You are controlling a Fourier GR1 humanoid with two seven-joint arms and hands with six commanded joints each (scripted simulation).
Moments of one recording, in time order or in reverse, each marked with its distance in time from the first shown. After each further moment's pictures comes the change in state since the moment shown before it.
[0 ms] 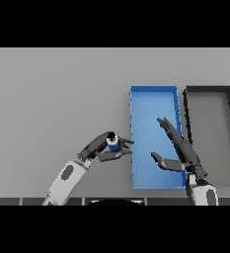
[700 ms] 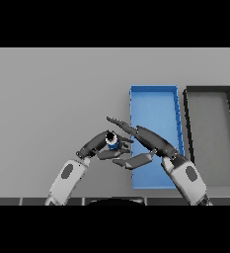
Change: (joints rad) left arm -0.005 -0.035 0.054 0.009 -0.041 -0.075 -0.023; right arm -0.468 0.012 0.223 0.060 -0.068 0.112 0.317
